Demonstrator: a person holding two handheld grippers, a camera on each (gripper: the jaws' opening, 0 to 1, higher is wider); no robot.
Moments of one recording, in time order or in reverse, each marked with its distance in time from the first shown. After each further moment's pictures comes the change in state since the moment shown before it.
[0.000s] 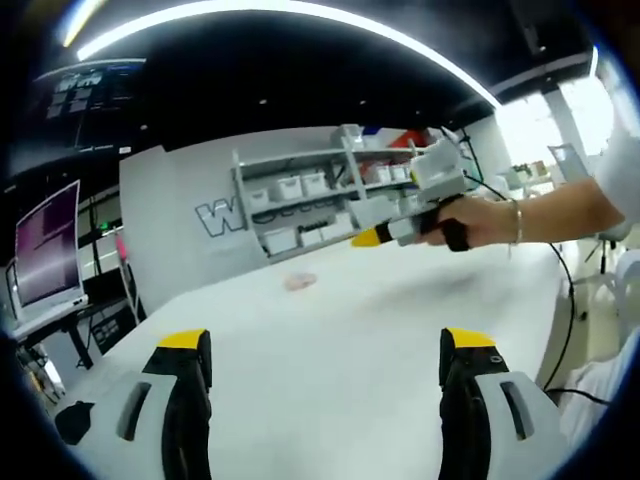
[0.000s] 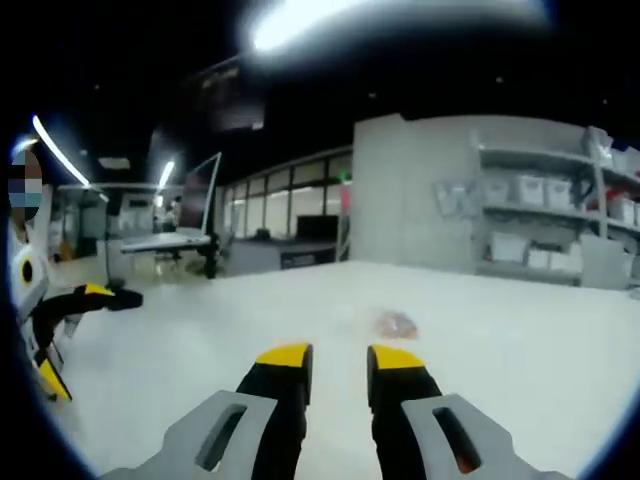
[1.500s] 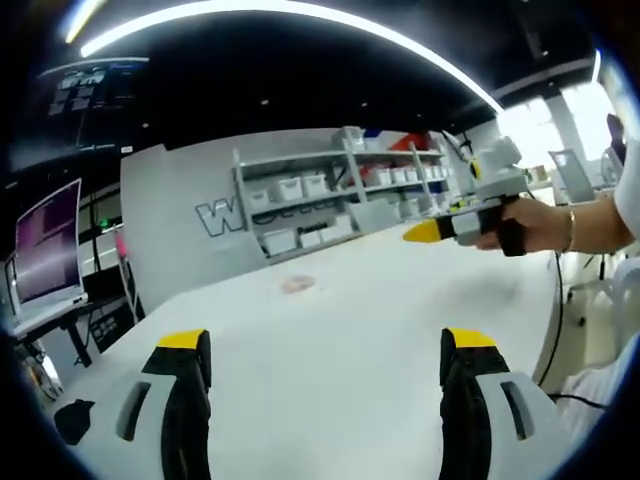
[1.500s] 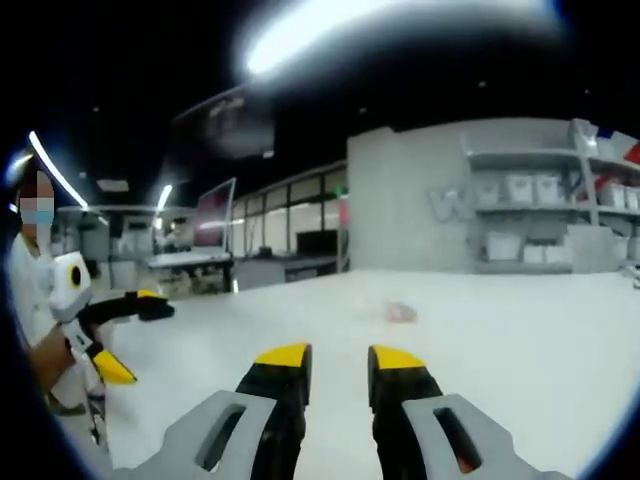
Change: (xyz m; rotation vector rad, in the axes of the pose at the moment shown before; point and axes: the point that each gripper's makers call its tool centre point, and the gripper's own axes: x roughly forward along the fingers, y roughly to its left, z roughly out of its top) left arm -0.002 -0.004 0.005 -0.020 -0.007 -0.001; right arm -0.090 0.022 -0.007 0.071 -0.070 -0.009
